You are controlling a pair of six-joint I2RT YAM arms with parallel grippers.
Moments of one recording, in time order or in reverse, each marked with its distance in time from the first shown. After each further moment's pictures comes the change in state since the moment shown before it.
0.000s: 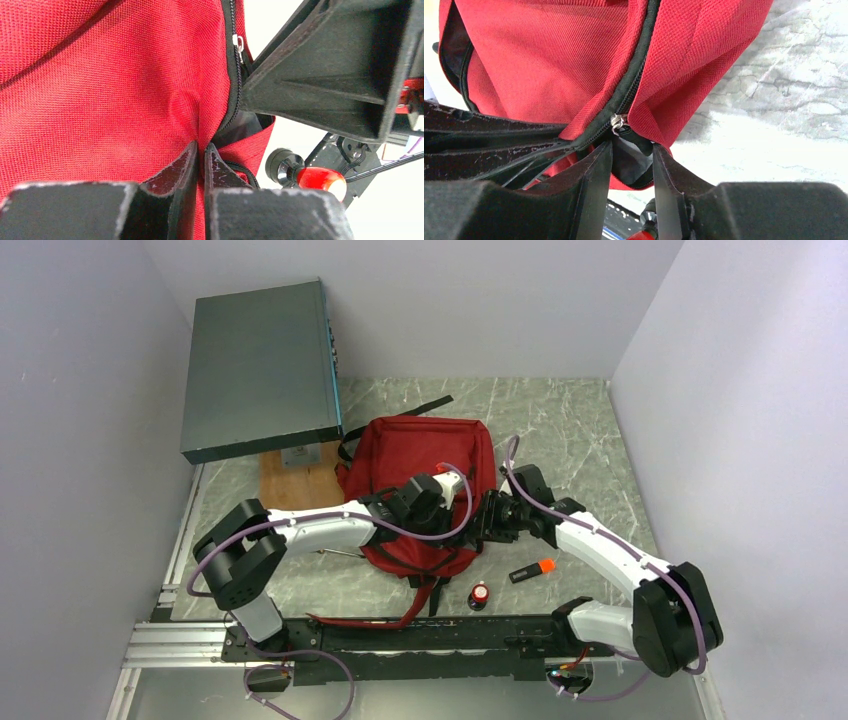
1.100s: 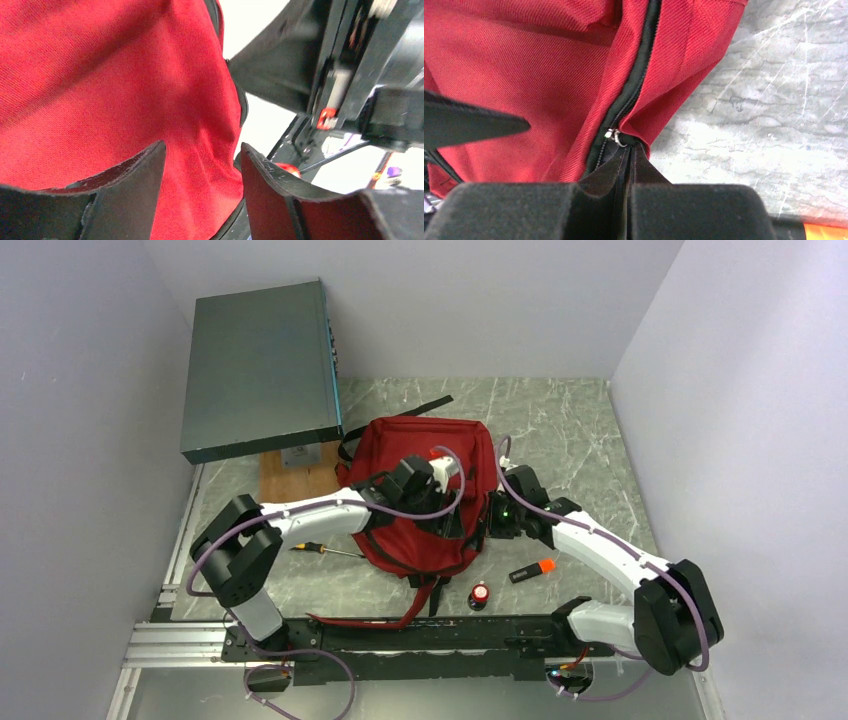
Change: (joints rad) left arm 0.071 0.000 0.039 -0.013 0.167 -0.066; right arm 0.047 0.014 -0.001 0.024 0.187 -0.086
